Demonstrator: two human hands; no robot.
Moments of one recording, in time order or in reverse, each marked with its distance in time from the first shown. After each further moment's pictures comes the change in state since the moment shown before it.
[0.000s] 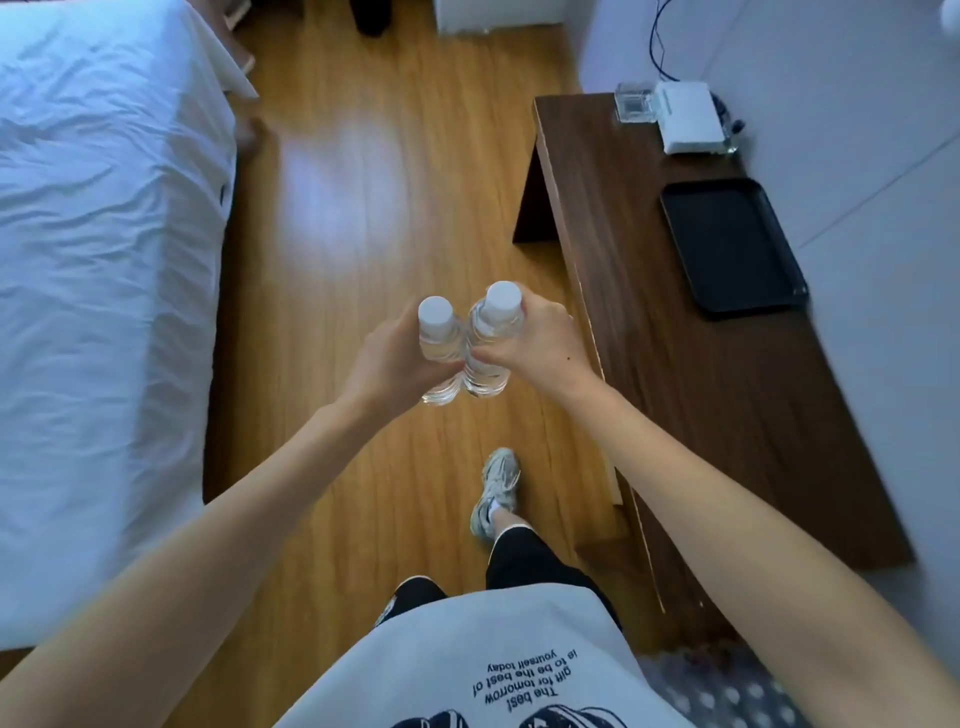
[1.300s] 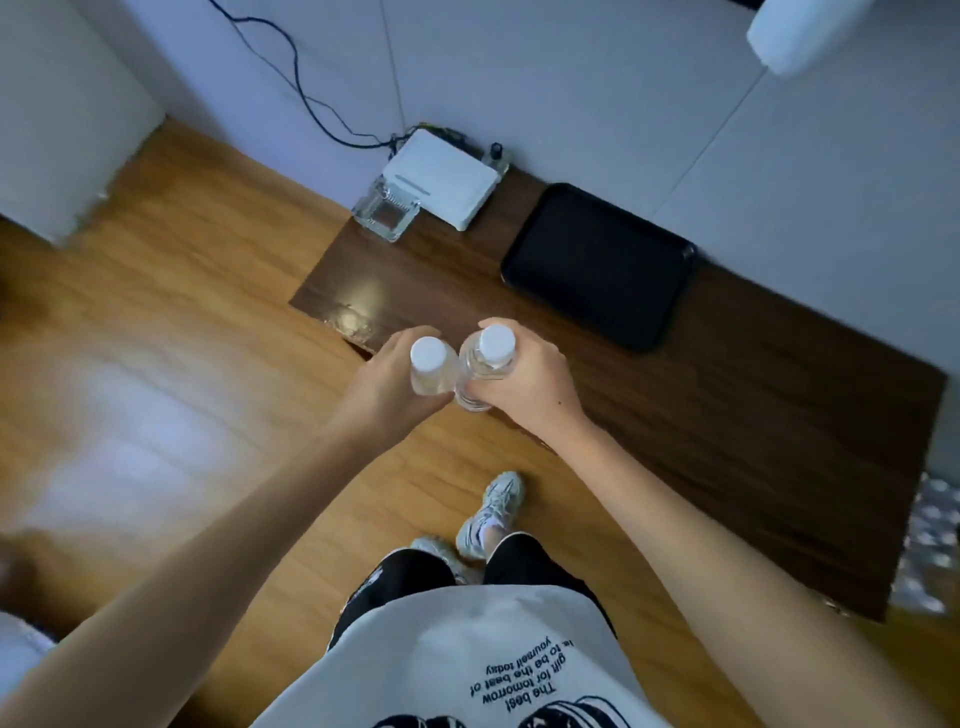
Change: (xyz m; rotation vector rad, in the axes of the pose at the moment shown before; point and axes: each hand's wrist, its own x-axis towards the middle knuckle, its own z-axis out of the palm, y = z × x) left_hand 0.568 0.135 0.076 0.228 -0.756 0.632; right_hand 0.389 0.112 -0.130 0.206 0.699 0.642
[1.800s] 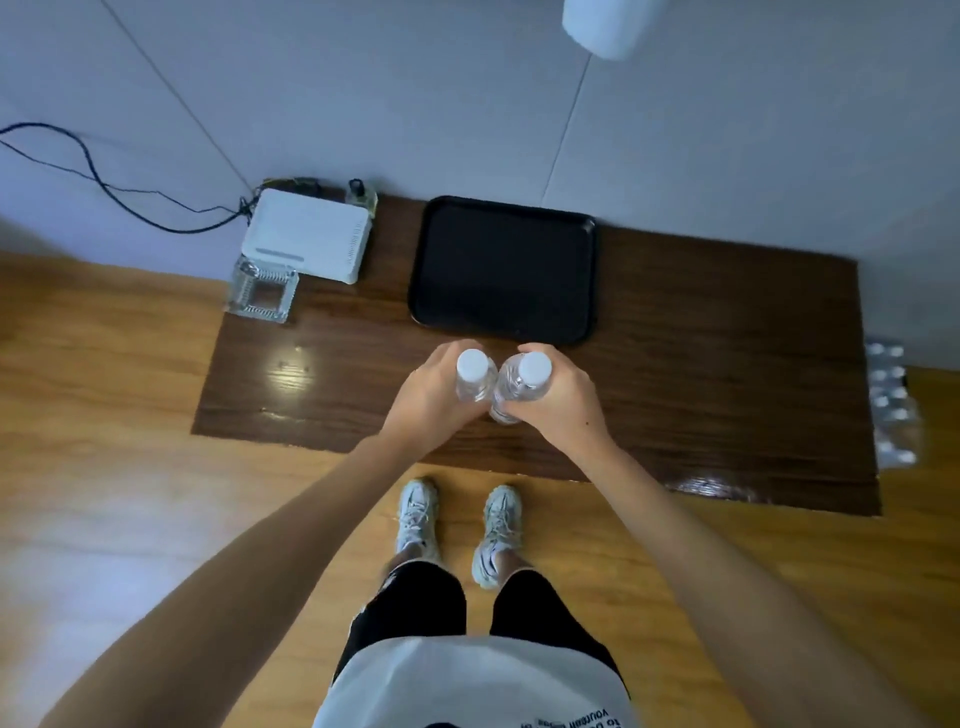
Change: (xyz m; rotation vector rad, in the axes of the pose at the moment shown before) left_hand 0.137 0.037 0.095 0.066 -0.367 0.192; right_hand 0.039 0.114 -0.028 0.026 0.324 0.320
